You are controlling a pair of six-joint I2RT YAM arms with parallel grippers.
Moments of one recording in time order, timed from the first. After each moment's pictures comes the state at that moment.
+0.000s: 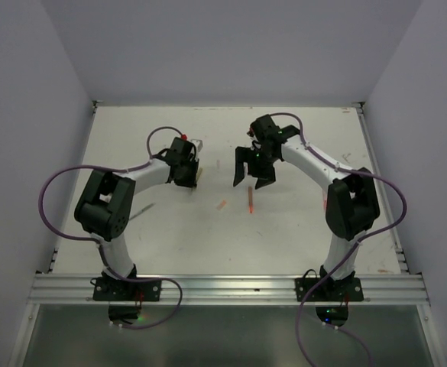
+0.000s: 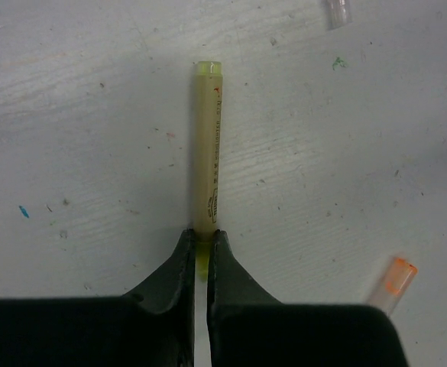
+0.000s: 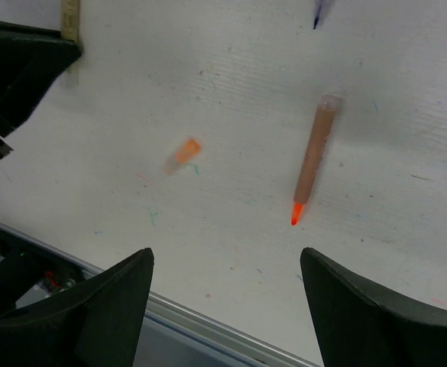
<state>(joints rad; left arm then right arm) -0.41 1.83 1.10 -0.29 0.06 -0.23 0.50 1.85 1.54 -0.93 -0.25 0.49</state>
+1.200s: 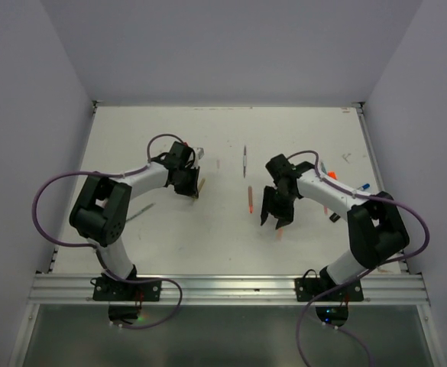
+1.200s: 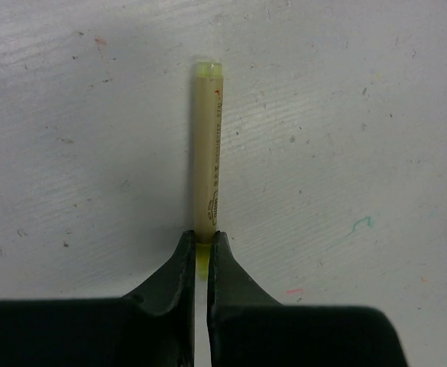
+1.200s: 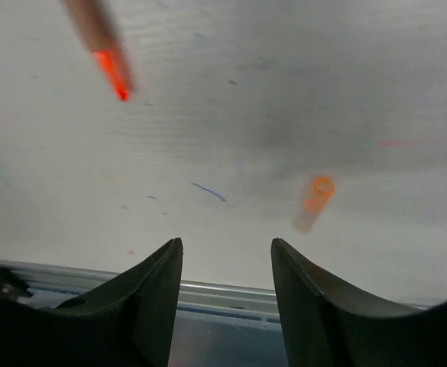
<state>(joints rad) -0.43 1.77 1.05 -0.38 0.18 -0.26 0.51 1.58 1.05 -0.87 -0.17 0.70</state>
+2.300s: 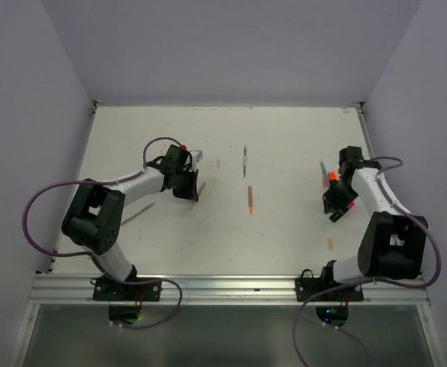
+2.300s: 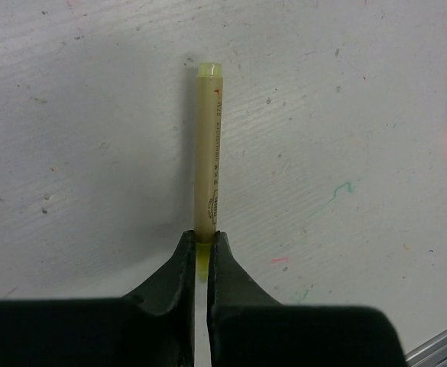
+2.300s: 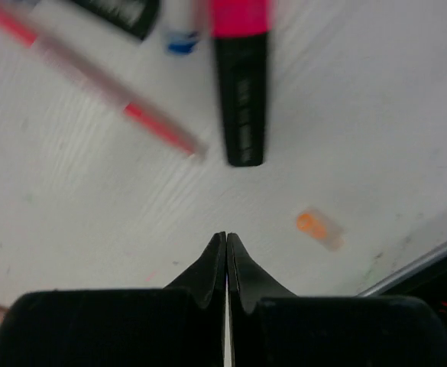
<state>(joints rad) -0.43 1.69 0.99 -0.37 0.23 -0.26 -0.06 1.44 0.97 -0.95 0.09 0.75</state>
